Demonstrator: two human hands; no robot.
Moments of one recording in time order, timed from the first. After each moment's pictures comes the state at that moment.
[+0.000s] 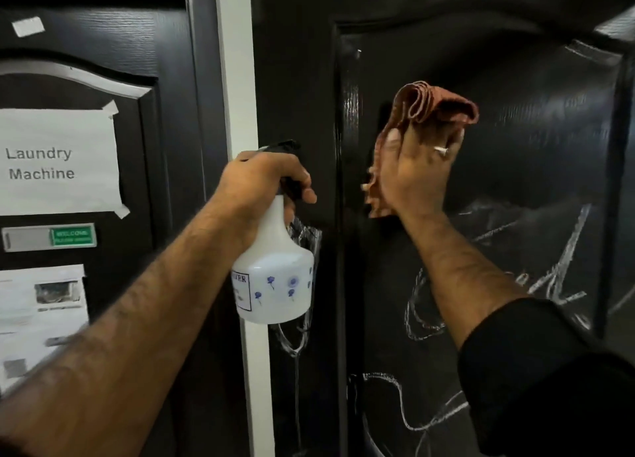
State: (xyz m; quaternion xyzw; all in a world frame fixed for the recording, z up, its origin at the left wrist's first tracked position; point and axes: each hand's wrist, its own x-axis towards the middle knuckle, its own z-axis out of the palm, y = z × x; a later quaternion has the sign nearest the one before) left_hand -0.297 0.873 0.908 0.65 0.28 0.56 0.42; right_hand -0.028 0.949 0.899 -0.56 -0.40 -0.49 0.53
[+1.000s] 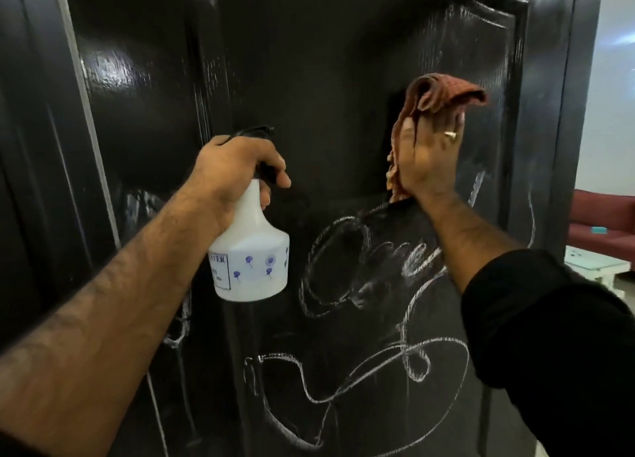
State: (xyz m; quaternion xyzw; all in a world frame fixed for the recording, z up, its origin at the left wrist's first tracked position) left_hand -0.147 0.871 0.892 0.67 0.30 0.53 0.43; right_hand 0.189 0.907 0.865 -0.58 -0.42 -0.46 0.53
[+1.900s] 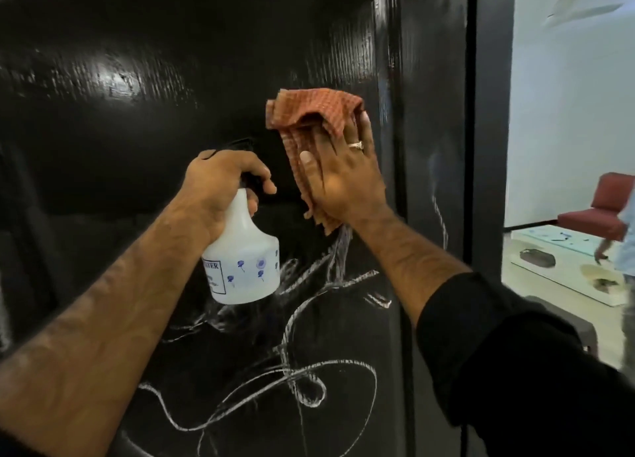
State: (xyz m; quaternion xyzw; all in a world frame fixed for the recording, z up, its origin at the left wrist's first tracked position) left_hand 0.101 0.829 0.877 0.64 0.35 0.54 0.42; right_hand 0.329 0.889 0.838 -0.47 -0.56 -0.51 0.45
